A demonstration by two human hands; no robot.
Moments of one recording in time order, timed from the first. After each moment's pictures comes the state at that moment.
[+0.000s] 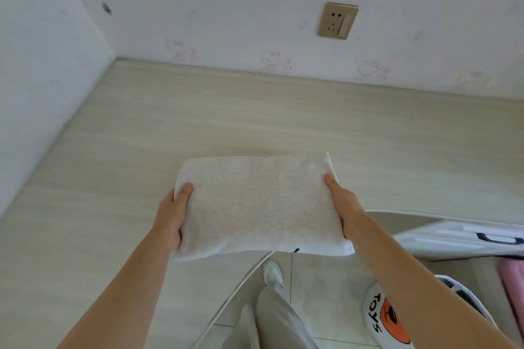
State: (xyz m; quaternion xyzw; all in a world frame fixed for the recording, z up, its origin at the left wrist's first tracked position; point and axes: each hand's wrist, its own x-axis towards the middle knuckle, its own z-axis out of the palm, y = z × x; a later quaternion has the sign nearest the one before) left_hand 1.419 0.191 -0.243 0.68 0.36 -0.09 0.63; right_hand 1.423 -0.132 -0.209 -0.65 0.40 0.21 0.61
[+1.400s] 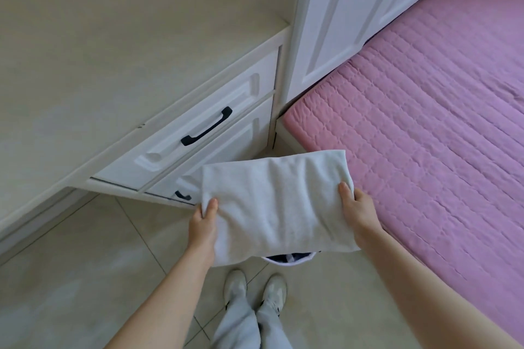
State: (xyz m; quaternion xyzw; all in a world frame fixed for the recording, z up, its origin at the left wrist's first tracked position) left_hand 1.240 -0.500 -0.477 0.77 0.15 -0.37 0.50; right_hand 1.043 -0.707 -0.439 -0.53 0.66 -0.08 0.54
